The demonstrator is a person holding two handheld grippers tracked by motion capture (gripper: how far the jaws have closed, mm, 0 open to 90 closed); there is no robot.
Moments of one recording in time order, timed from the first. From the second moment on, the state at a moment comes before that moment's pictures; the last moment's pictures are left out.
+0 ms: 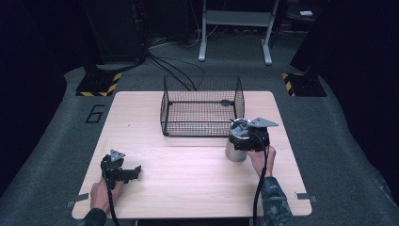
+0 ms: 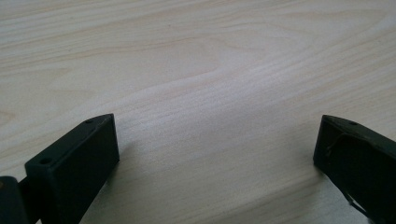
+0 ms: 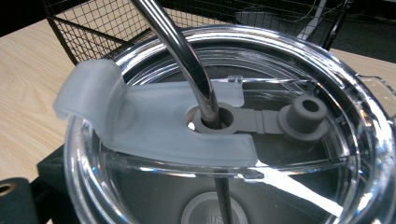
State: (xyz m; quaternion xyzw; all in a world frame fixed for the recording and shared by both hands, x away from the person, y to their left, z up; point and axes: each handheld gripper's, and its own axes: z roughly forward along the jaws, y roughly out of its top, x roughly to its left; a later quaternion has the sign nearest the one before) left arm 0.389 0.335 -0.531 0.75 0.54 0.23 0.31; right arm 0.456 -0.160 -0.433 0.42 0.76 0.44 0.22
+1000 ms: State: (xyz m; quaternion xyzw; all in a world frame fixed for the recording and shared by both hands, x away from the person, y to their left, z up) left arm 0.389 0.335 -0.532 0.75 0.53 0.23 0.32; right arm 0.443 -0.161 -0.377 0.40 0.76 0.46 0.21
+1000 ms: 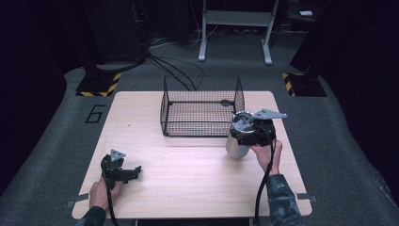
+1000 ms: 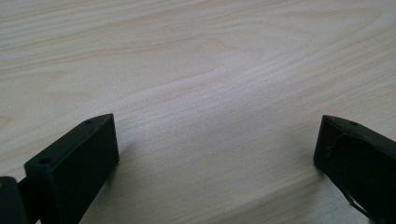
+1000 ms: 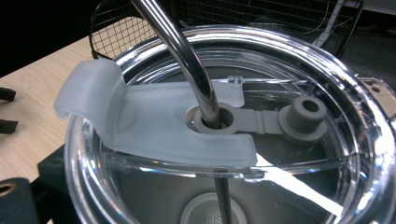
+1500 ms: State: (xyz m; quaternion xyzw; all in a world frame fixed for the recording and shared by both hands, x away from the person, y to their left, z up) left arm 0.389 0.335 -0.532 0.75 0.53 0.23 0.32; right arm 0.446 -0.152 -0.356 0.40 0.77 0.46 0.20
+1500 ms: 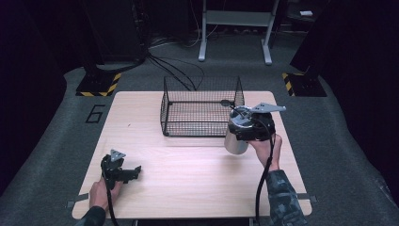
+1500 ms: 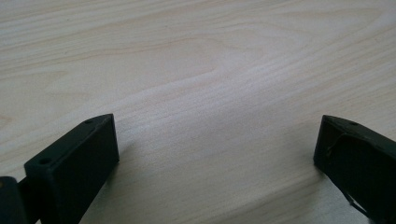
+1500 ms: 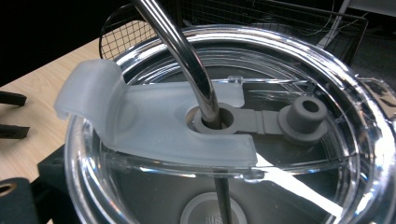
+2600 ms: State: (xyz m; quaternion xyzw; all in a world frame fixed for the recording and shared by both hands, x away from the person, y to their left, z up) left arm 0.389 0.335 -0.532 0.75 0.53 0.23 0.32; right arm 0.469 -0.124 -0.314 0.37 0.78 0.46 0.21
